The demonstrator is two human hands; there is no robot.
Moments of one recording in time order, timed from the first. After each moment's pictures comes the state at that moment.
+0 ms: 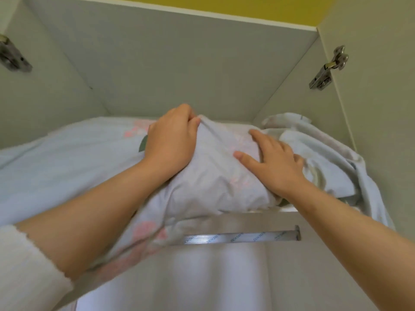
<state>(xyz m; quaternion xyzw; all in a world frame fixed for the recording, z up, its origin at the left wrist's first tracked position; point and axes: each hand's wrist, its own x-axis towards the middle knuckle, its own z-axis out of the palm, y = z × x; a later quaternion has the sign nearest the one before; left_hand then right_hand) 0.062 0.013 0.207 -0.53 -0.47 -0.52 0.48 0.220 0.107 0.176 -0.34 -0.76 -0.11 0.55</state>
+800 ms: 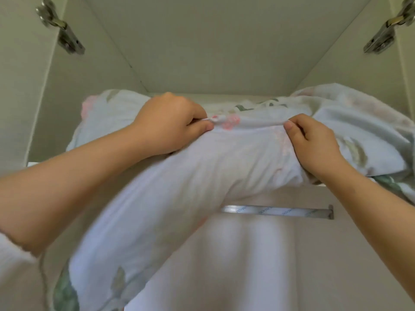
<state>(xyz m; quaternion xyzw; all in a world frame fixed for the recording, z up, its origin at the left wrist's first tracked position) 0.043 -0.061 0.177 -0.56 -0.57 -0.25 0.54 0.220 0.112 0.158 -0.18 -0.75 -0.04 0.64</state>
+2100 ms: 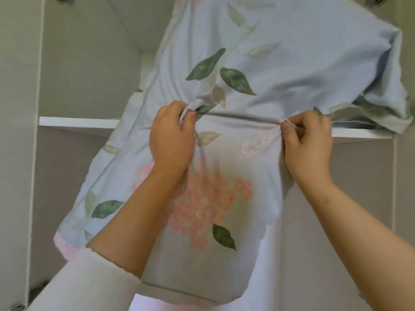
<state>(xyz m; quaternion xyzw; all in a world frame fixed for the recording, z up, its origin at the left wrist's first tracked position) 0.052 -0.027 0.068 -0.43 -0.50 -0.65 0.38 0.222 0.081 0.059 -0.19 -0.65 0.03 0.74</state>
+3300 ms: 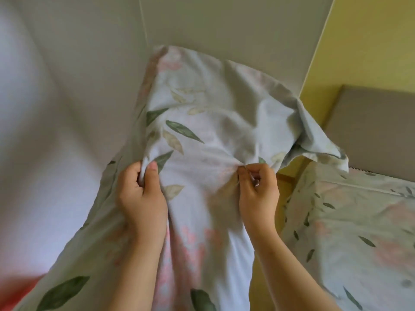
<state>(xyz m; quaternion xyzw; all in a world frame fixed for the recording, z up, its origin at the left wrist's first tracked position) 0.211 -0.091 -0.261 -0.55 -0.45 -0.64 -0.28 0.346 -0.166 -0.270 -0.67 -0.32 0.05 0.66</state>
